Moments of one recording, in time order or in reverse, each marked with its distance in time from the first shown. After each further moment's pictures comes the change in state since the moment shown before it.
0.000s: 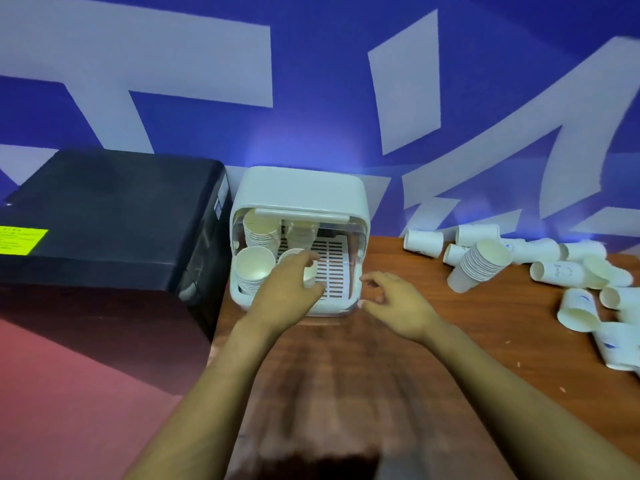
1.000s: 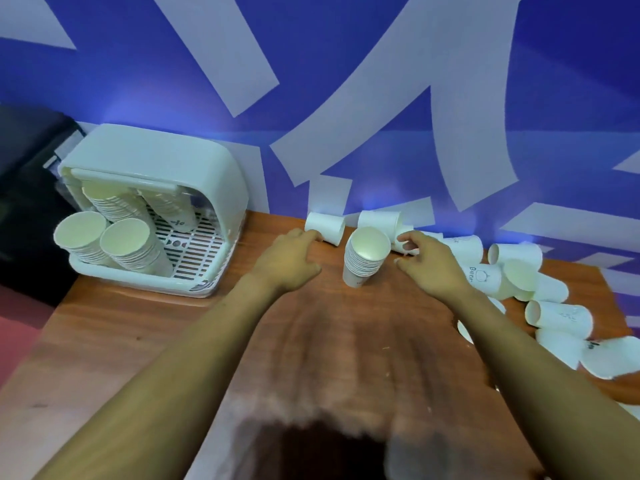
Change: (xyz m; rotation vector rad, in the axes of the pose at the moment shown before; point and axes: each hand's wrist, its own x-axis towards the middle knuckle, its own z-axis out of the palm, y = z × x) left_hand 0.114 0.176 0.225 0.290 -0.097 -0.046; right_hand 0.010 0.286 -0.187 0.061 0.153 0.099
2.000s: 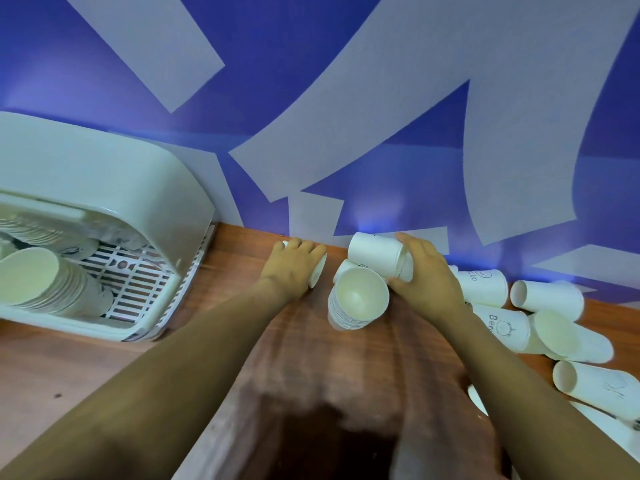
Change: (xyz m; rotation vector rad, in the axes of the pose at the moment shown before) left_hand 0.143 -0.025 0.072 0.545 -0.039 0.077; right_hand 0.116 0.056 0.033 -0.132 -0.011 -0.089
